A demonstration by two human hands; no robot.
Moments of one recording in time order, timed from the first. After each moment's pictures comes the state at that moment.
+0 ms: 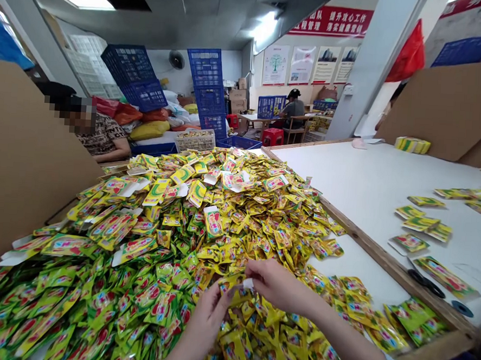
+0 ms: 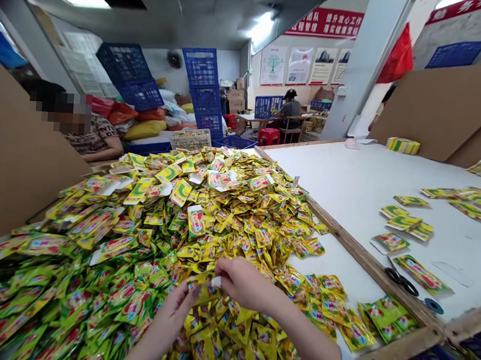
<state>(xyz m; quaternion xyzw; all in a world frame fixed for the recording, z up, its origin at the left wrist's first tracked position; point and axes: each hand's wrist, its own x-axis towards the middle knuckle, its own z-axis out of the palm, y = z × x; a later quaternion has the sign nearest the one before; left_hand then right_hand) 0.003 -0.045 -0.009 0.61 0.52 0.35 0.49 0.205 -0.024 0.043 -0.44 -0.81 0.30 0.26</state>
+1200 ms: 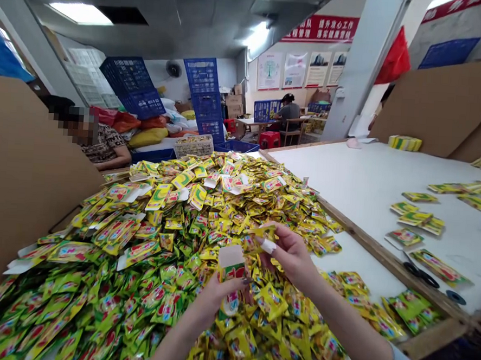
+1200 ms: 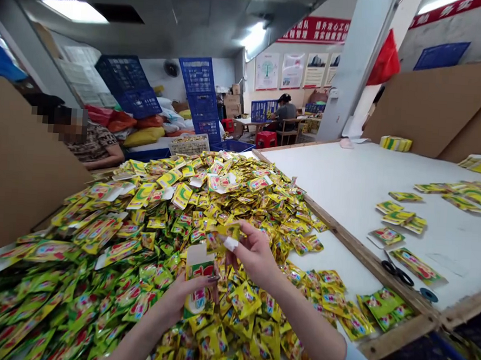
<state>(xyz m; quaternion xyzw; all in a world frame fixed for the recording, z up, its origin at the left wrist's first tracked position) 0.023 -0.030 0.035 0.46 0.40 0.34 0.71 0.197 -0.025 0.079 -0.34 -0.55 0.51 0.56</state>
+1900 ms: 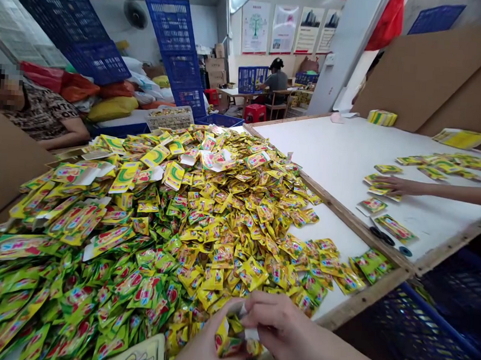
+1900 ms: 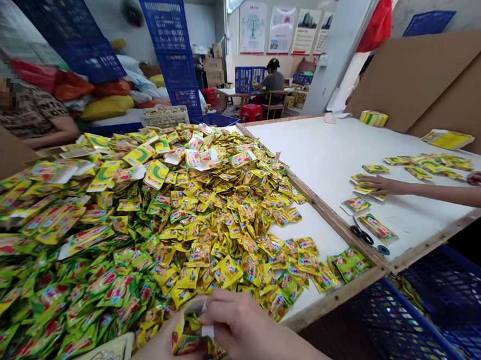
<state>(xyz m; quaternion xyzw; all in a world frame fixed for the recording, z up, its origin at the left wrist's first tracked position) 0.020 -0.102 -0.013 0.59 0.35 0.19 0.70 0.215 -0.116 0.040 -0.37 -0.79 0.39 0.28</state>
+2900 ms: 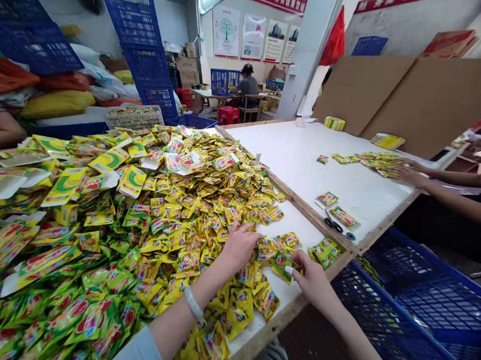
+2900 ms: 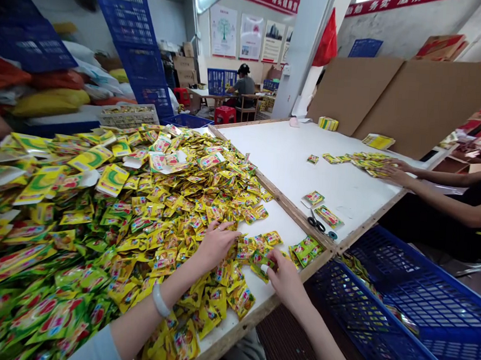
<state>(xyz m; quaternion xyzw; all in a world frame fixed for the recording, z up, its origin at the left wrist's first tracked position) 0.186 0.008 -0.027 0.85 0.27 0.27 0.37 0.349 -0.133 -0.039 -0.73 -0.53 0.22 0.37</state>
